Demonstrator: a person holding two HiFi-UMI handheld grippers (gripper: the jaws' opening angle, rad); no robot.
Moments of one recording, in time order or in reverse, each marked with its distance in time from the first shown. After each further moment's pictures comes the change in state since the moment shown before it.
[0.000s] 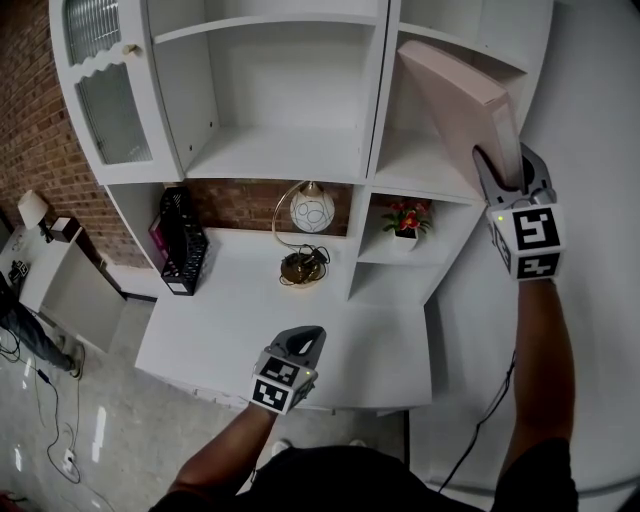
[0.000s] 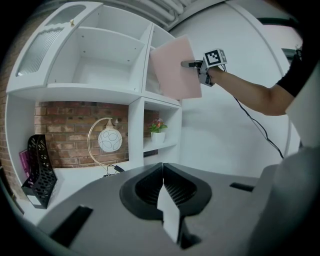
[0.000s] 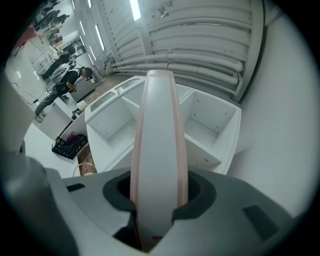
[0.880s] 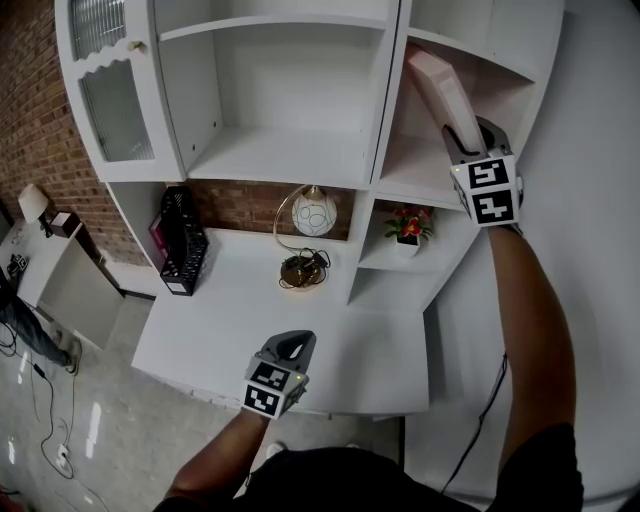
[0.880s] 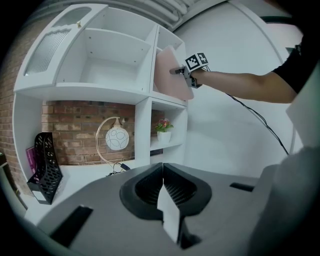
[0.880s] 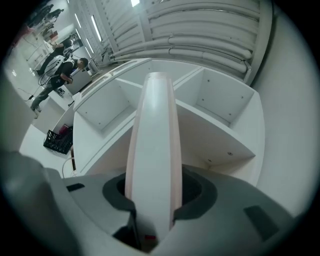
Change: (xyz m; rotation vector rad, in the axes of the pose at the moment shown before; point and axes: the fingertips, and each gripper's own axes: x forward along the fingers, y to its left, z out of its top) left arm -0.008 0.017 -0.007 -0.025 0.000 0.054; right arm 0.103 0.012 -0.025 0.001 0.091 0.007
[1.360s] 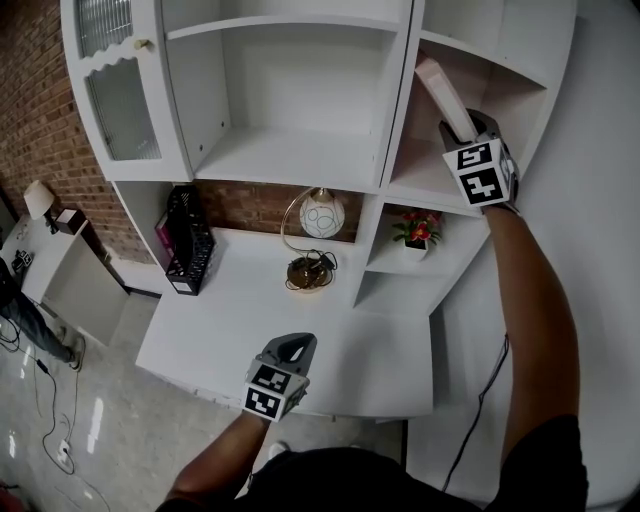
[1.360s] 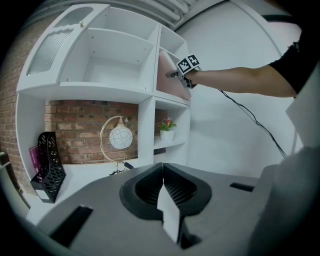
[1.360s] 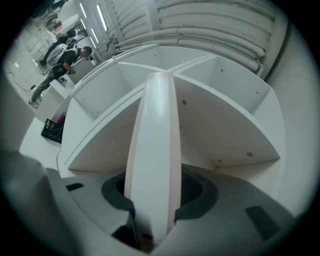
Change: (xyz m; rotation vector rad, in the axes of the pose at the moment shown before) left arm -0.004 0.010 -0.004 -0.007 0.008 0.021; right arm 0.052 0.005 -0.014 -0.094 0.078 0.011
